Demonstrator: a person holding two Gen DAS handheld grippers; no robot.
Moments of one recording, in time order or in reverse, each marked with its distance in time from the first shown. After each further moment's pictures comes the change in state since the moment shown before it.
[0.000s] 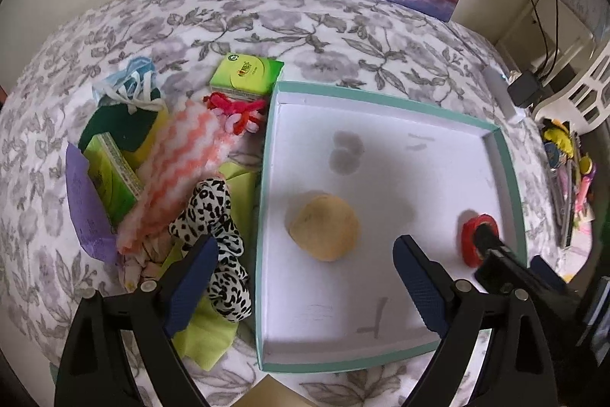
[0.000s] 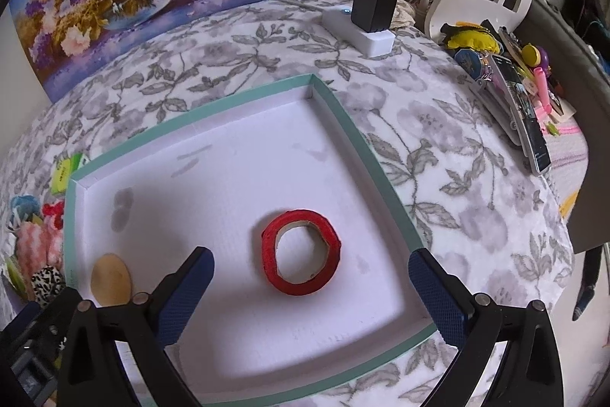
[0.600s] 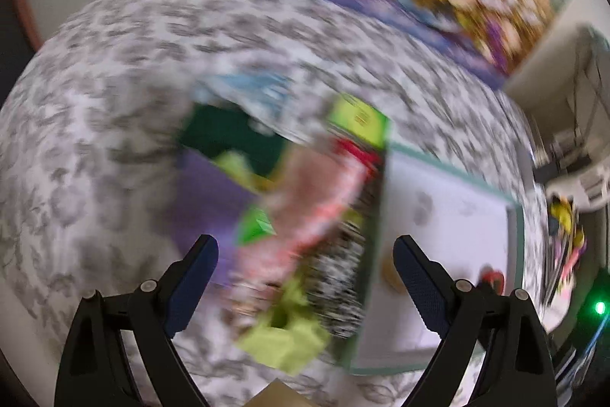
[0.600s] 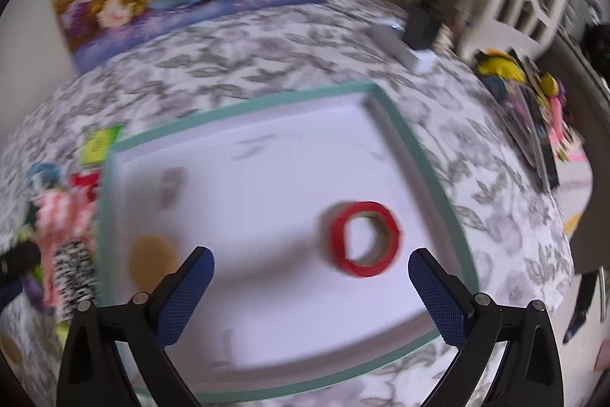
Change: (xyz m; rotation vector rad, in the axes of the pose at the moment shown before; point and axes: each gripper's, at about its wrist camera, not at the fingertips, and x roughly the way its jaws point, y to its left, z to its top) left arm -0.037 0.109 0.020 -0.244 -0.050 0.017; right arm -0.023 0.056 -0.015 -0.113 -0.031 0.035
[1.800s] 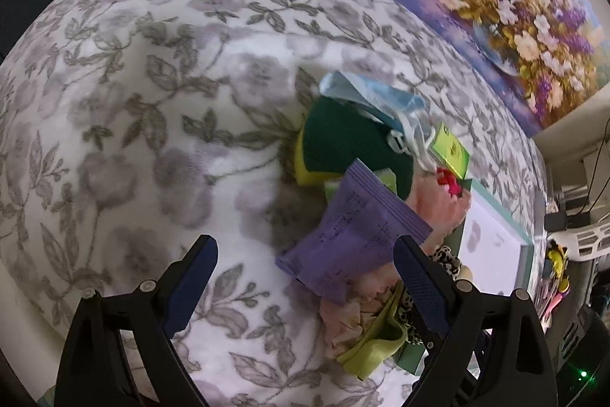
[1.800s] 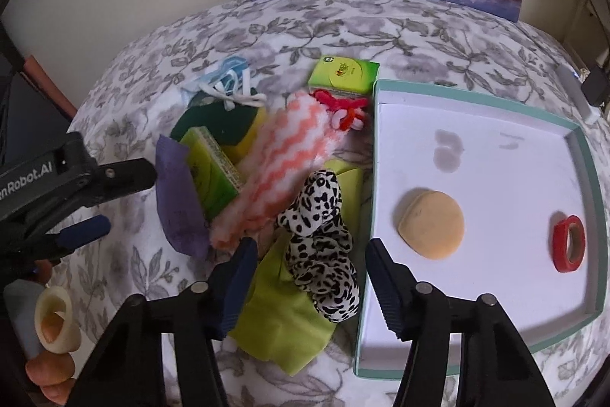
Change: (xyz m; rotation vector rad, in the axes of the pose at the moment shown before) left arm 0.019 0.099 0.011 -0.174 0.086 -0.032; right arm -0.017 0.163 -0.044 -0.295 0.083 0.352
